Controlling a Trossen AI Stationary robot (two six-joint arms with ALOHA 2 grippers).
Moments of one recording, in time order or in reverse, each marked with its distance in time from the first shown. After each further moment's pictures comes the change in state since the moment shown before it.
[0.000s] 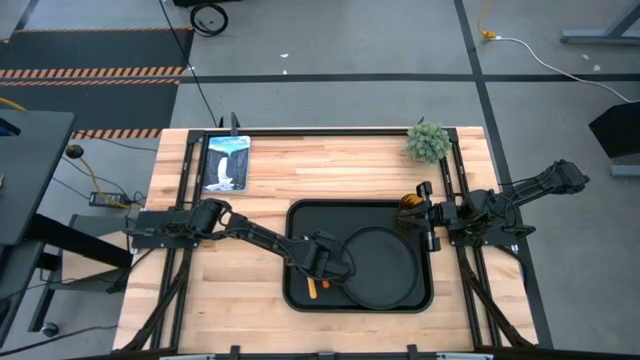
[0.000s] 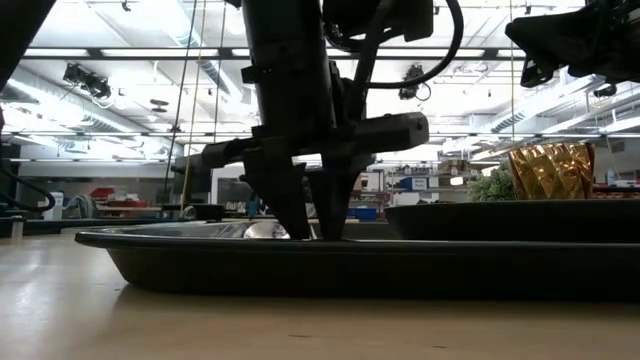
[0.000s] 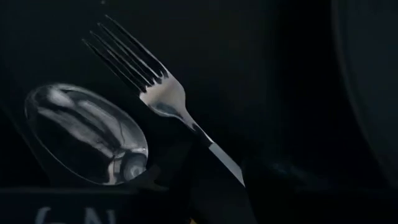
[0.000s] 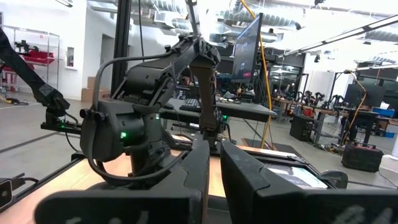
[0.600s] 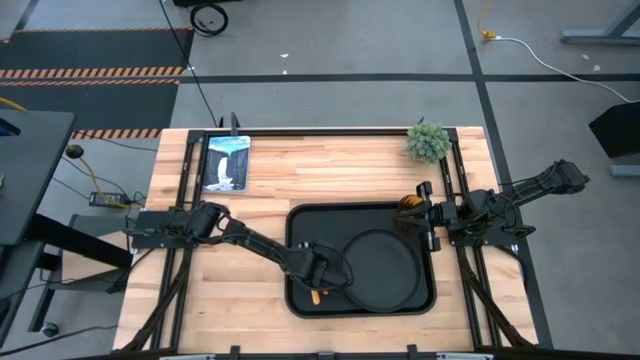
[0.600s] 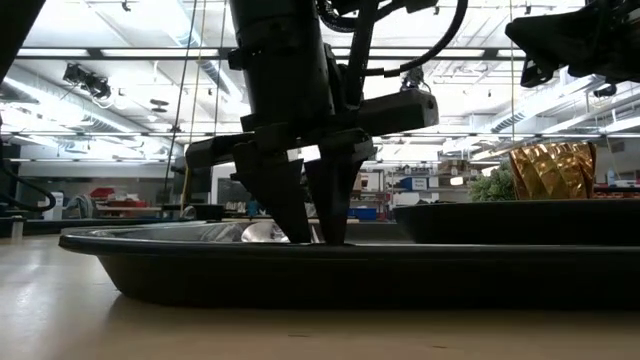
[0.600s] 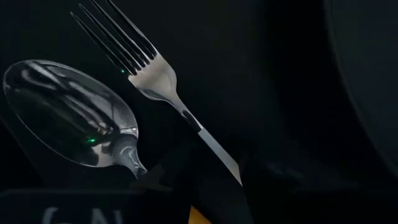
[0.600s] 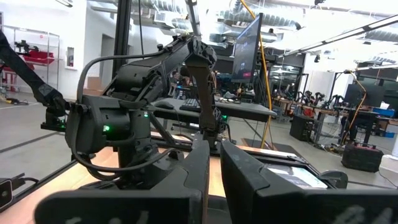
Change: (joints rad) left arm -0.050 0.000 0.000 0.035 0.020 -0.088; right arm 0.000 0.000 0.000 0.000 0.000 0.000
